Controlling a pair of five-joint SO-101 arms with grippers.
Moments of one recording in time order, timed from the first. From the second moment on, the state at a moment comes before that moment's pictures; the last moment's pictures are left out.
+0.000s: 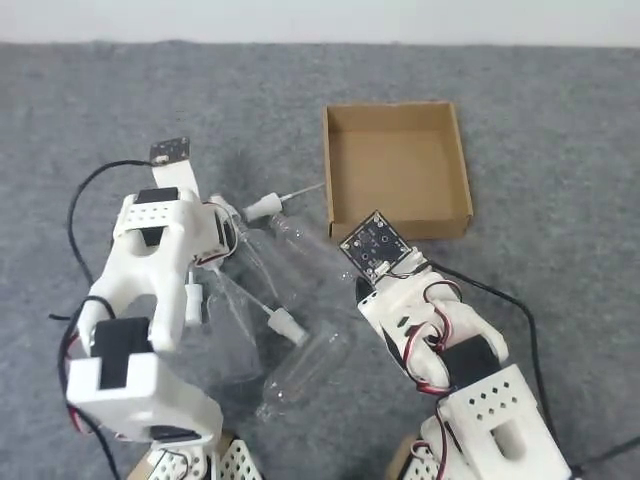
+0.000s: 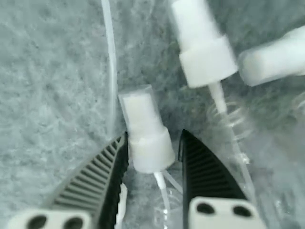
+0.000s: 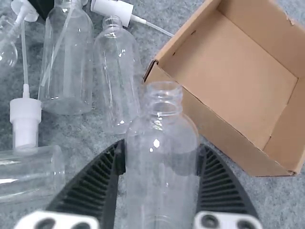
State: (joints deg) left arm -11.6 8.0 29.8 60.2 13.8; right arm -28.3 -65.4 70.2 47.9 18.4
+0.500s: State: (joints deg) left arm -11.0 14.8 23.1 63.3 13.7; right arm -28.3 -65.4 71.1 47.6 18.4
